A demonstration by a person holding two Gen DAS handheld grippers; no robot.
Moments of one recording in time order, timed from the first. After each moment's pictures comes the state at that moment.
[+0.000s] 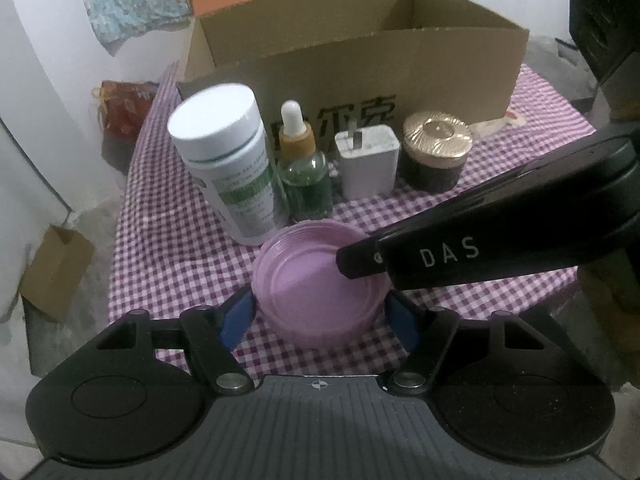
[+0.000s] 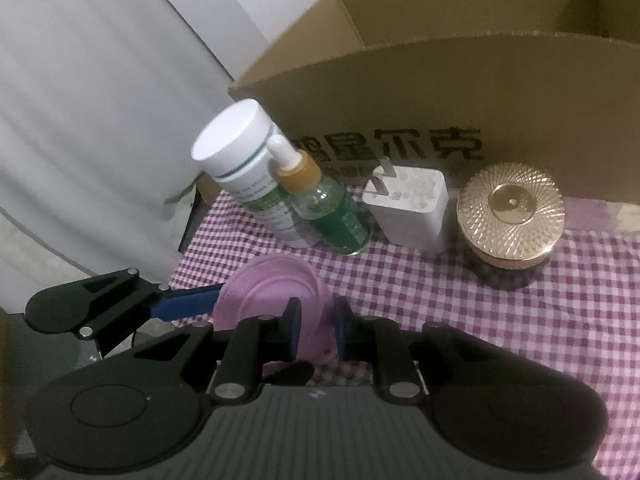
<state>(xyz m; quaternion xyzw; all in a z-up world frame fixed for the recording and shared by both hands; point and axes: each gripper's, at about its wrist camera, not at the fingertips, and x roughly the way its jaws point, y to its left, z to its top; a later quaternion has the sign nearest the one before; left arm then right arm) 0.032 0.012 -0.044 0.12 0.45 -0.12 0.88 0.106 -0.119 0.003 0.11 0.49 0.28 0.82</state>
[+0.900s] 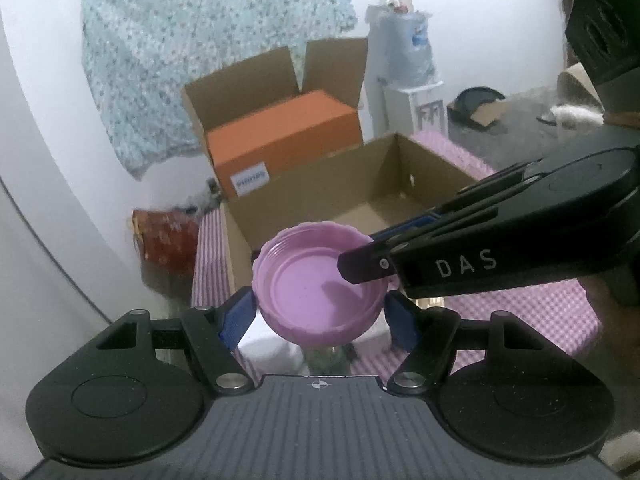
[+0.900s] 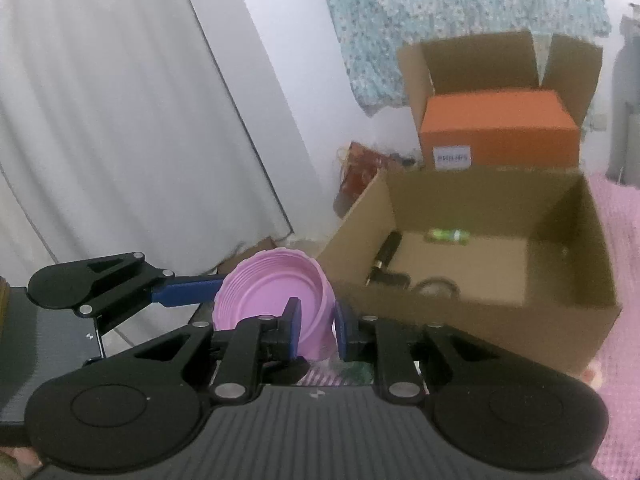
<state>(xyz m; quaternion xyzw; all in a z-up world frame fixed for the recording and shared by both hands) 0.030 -0.022 0.072 0.18 0.30 -0.13 0.93 0.087 -0.153 0.139 0.07 0.33 0.31 0.89</state>
